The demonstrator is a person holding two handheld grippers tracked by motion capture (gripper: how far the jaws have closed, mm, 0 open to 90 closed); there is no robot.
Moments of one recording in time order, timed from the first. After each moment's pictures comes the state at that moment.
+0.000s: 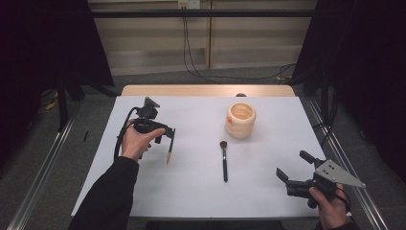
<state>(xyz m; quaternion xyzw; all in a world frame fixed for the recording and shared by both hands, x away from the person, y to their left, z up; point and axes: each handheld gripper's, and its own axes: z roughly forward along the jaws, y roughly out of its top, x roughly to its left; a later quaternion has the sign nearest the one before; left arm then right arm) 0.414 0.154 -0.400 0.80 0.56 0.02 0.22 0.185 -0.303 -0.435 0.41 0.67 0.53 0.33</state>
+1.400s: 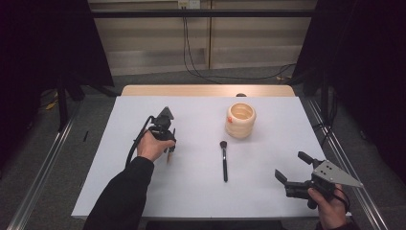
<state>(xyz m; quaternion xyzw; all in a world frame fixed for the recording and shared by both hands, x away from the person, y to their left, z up) 0.414 0.116 -0.439 0.81 0.58 -0.01 0.11 0.185 -0.300 -0.436 0.40 0.68 0.52 0.32</state>
